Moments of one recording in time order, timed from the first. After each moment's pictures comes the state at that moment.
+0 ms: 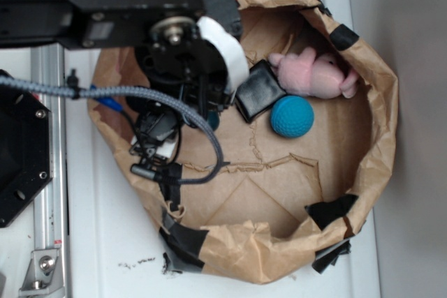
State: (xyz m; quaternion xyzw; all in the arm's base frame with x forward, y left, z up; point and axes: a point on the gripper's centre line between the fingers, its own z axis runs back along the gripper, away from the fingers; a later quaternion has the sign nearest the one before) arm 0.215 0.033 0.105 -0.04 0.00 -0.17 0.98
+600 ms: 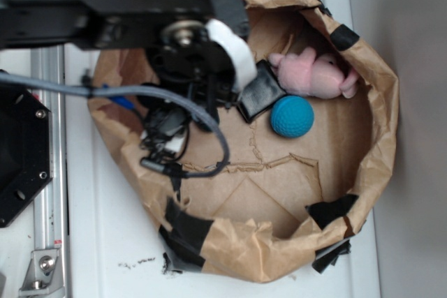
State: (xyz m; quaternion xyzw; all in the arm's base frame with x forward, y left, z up) arm 0.227 0.042 0.090 -0.02 -0.01 -0.19 0.98
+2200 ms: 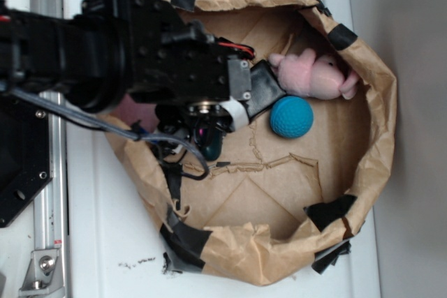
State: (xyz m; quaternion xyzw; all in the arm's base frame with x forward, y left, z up) arm 0.229 0.041 0.013 0.02 0.03 -0.26 0.96
